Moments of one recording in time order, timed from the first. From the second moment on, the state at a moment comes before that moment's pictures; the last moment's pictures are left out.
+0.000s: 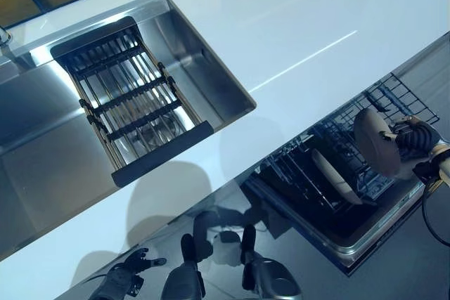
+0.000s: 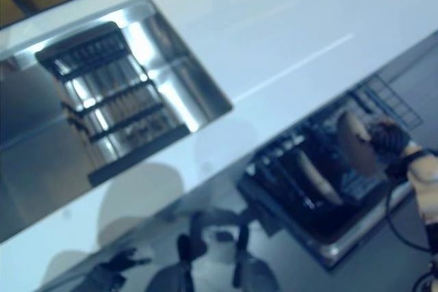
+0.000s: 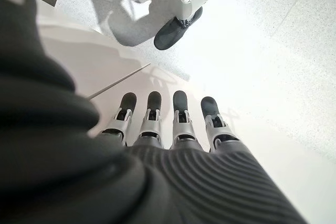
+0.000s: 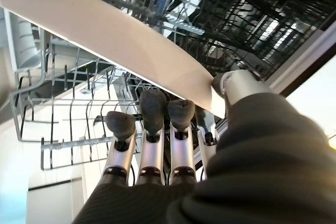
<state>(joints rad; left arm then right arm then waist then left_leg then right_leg) -0.03 0.42 -0.24 1.00 0.09 0.03 -0.05 -0.28 -1.01 -0.07 0.43 -0.05 0.01 0.25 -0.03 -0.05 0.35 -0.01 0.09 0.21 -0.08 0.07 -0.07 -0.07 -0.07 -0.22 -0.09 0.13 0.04</state>
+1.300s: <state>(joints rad) -0.09 0.47 -0.26 0.93 0.04 0.01 -0.04 -0.55 -1.12 0.09 0.56 -0.18 0.05 0.21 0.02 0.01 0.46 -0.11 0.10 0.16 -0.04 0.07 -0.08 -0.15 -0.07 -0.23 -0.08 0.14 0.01</state>
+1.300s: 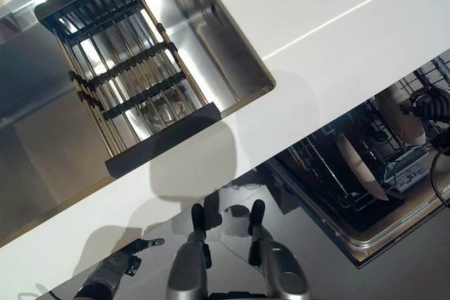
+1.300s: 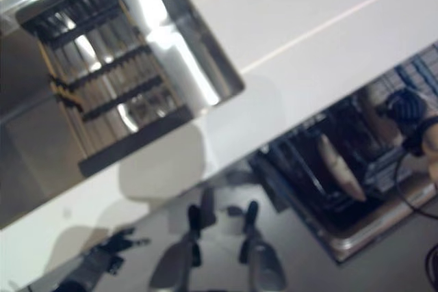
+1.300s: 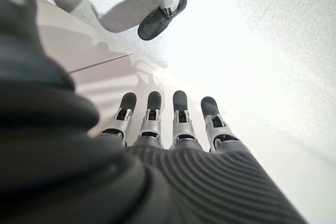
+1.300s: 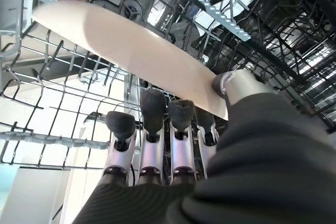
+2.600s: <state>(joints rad) -0.08 0.47 -0.30 0.89 0.02 0.05 -0.06 -0.86 -1.12 0.33 0.71 -0.18 0.06 0.25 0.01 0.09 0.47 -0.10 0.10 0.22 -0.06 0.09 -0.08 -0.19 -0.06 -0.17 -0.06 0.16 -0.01</state>
